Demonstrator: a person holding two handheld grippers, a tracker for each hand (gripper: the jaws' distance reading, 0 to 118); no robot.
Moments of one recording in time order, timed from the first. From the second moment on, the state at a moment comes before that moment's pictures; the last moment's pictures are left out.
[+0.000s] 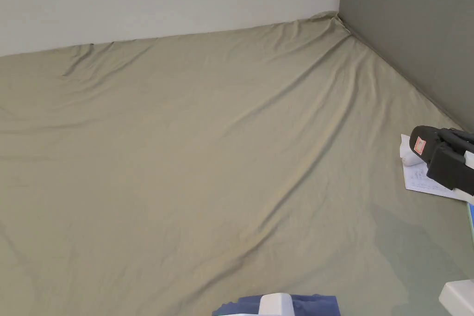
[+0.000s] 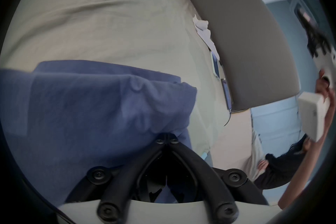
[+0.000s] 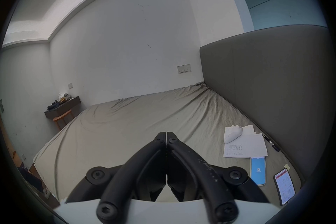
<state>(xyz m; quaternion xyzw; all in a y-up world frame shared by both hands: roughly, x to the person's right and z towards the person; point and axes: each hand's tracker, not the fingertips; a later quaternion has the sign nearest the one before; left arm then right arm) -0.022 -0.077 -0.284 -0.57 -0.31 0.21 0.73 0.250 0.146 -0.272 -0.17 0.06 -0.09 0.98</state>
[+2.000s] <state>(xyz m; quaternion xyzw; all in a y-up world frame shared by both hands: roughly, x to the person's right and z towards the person) -0.154 -0.078 -0.322 -0.62 -0.33 0.25 0.67 0.202 -0.099 -0.287 -0.62 0.26 -0.22 0.70</state>
